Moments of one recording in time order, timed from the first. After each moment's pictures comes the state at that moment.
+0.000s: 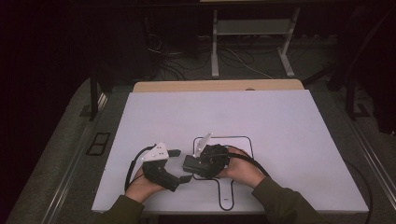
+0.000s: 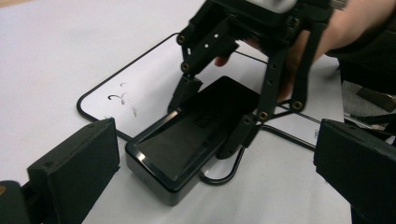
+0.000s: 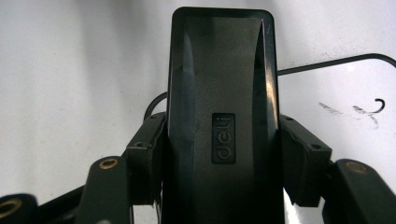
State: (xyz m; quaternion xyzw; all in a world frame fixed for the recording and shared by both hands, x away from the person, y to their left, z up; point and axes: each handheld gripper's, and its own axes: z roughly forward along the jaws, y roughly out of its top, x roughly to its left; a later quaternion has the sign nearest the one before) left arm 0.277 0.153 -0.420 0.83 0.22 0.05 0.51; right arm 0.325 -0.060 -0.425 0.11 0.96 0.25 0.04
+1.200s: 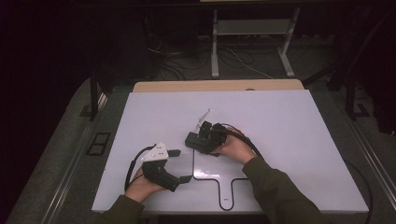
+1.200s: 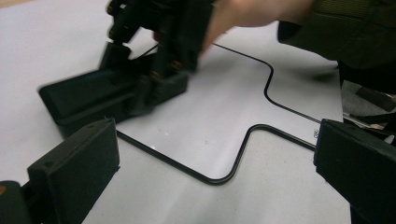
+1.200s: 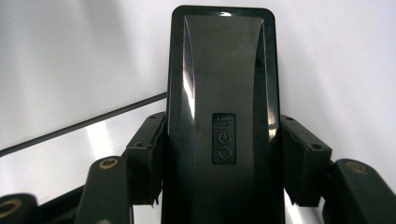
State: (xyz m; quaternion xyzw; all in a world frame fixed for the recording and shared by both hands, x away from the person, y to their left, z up) left arm 0.277 0.154 -0.420 0.83 0.22 0.05 0.51; right arm 0.395 -0.058 -0.425 0.18 0.95 0.24 0.07
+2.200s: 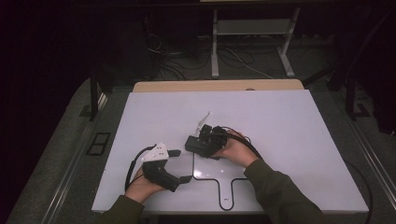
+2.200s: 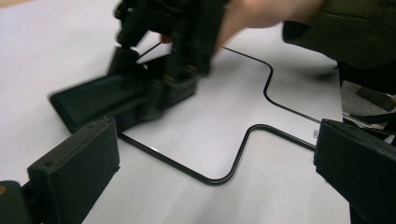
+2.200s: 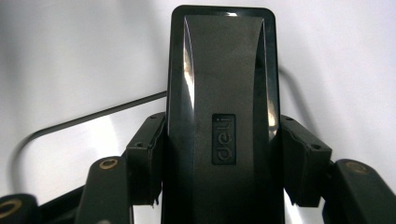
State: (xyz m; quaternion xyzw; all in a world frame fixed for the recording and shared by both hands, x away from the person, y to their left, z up) left arm 0.276 0.153 -0.420 0.83 0.22 0.05 0.51; right arm 0.389 -0.058 -0.424 0.17 0.96 0.23 0.06
